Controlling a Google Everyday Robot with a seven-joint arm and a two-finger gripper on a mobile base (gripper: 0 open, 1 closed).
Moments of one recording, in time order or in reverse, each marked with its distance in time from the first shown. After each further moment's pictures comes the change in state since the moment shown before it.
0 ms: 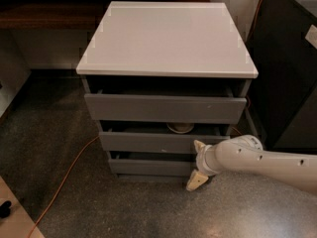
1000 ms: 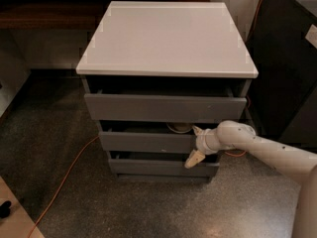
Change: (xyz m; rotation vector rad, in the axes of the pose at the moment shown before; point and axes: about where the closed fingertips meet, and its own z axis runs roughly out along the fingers) arm 0.014 -0.096 0.079 0.012 -0.140 0.000
